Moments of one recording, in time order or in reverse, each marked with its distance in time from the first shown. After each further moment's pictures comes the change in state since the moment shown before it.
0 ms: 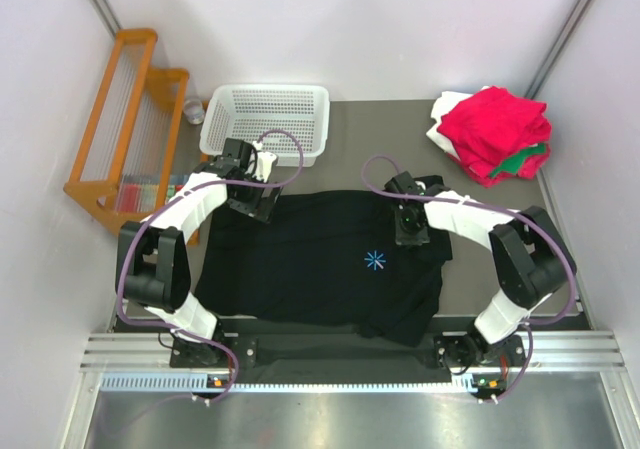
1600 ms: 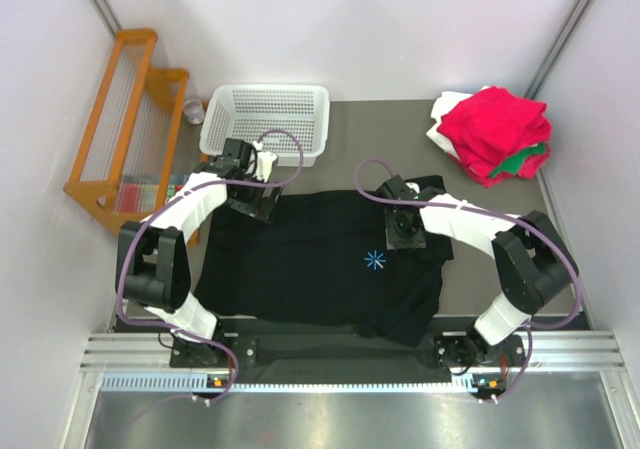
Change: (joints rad) left arm 0.001 0.000 0.000 0.000 0.021 -0.007; right arm 0.078 -0.032 0.019 -0.062 0.042 0.033
